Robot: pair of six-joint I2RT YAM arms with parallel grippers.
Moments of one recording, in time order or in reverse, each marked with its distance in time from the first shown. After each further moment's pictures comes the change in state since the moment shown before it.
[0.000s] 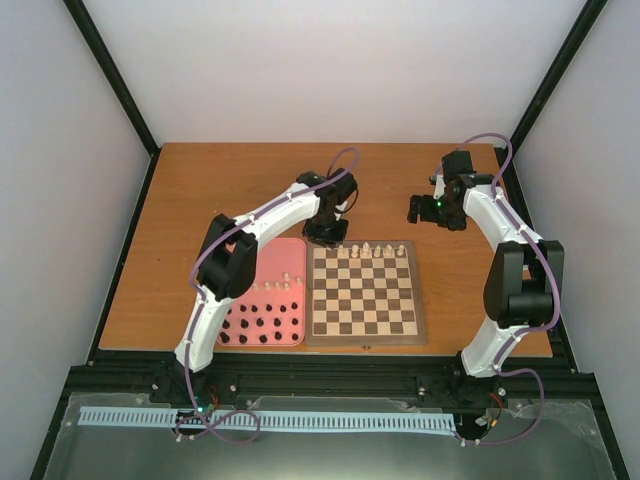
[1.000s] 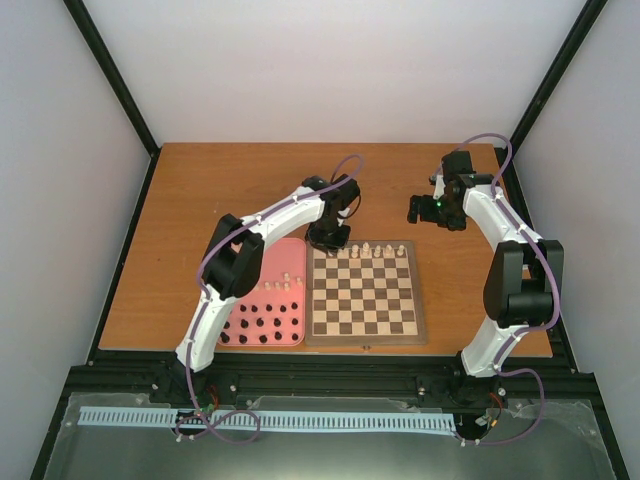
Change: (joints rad) left arm -0.016 0.041 0.002 -0.005 0.019 0.000; right arm 0.000 0.003 0.000 0.002 -0.001 -0.001
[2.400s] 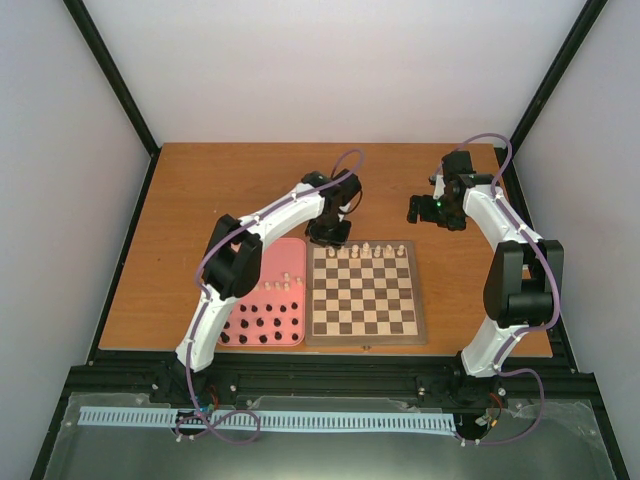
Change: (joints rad) left arm -0.001 0.000 0.045 -0.034 -0.033 0.003; right arm 0.000 0.000 0.000 0.000 -0.004 -0.002
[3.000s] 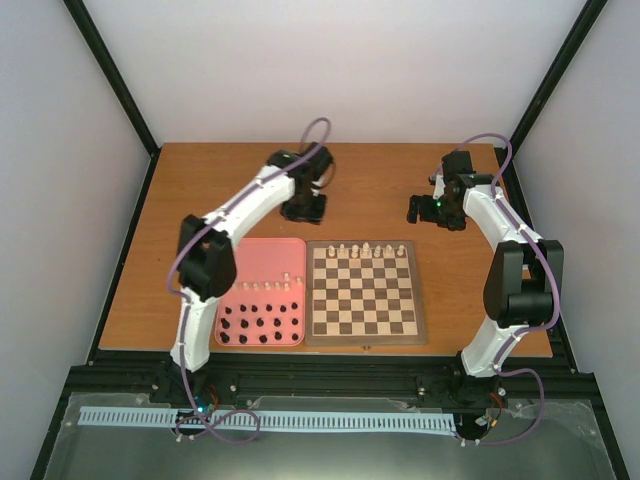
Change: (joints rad) left arm 0.081 -0.097 0.059 -0.037 -0.079 0.005; right arm 0.000 0.000 0.000 0.000 -0.005 0.000
